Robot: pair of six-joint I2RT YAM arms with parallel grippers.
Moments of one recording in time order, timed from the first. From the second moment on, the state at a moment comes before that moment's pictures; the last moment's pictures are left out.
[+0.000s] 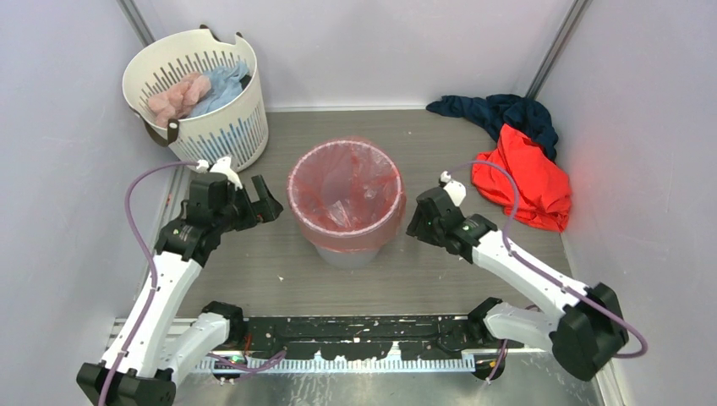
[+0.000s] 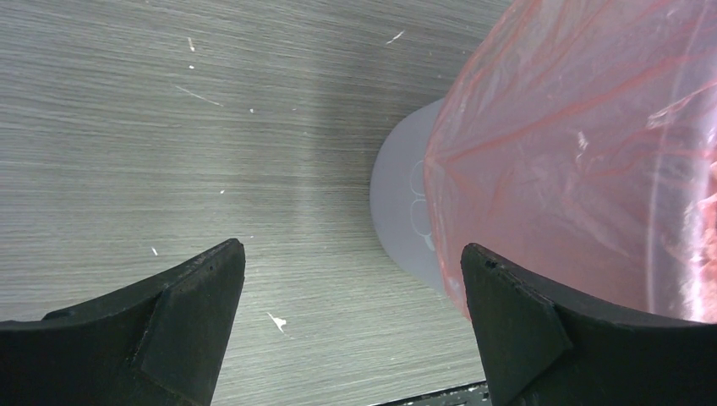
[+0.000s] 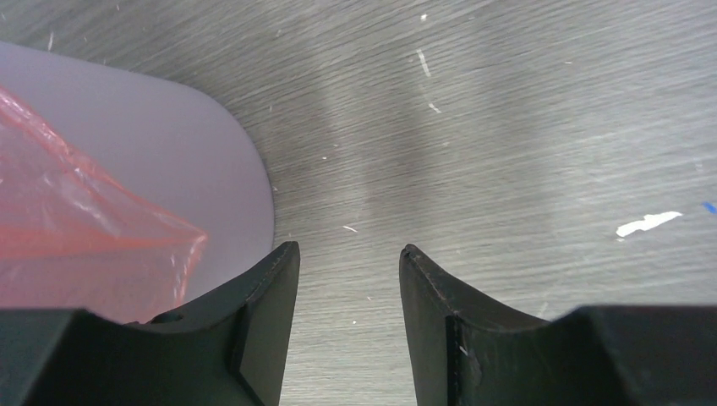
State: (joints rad) left arm -0.24 0.87 0.92 -0.71 0.06 -0.49; right arm 0.61 1.06 0.73 -0.55 0.30 0.86
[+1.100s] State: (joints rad) left arm -0.27 1.24 0.78 -0.39 0.20 -0.56; right arm 0.60 1.26 0.86 -0.46 0.17 0.78
